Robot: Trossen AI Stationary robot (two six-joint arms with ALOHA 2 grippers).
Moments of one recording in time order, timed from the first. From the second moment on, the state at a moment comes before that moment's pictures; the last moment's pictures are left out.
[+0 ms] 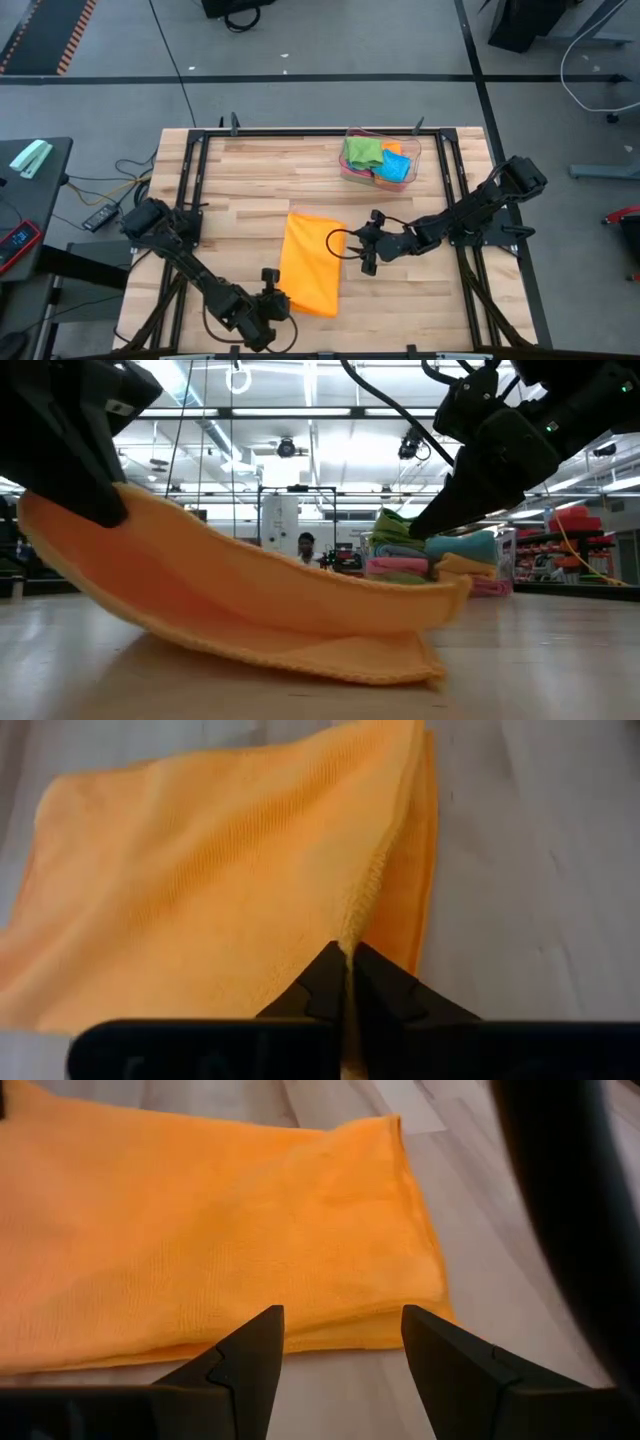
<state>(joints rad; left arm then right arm) -0.79 1.87 1.21 -0.49 -0.62 -0.52 0.38 1.54 0.62 0.22 0.52 0.37</state>
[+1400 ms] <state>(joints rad) -0.92 1.86 1.29 -0.70 -0.62 -0.70 0.40 1.54 0.62 0.22 0.52 0.44</state>
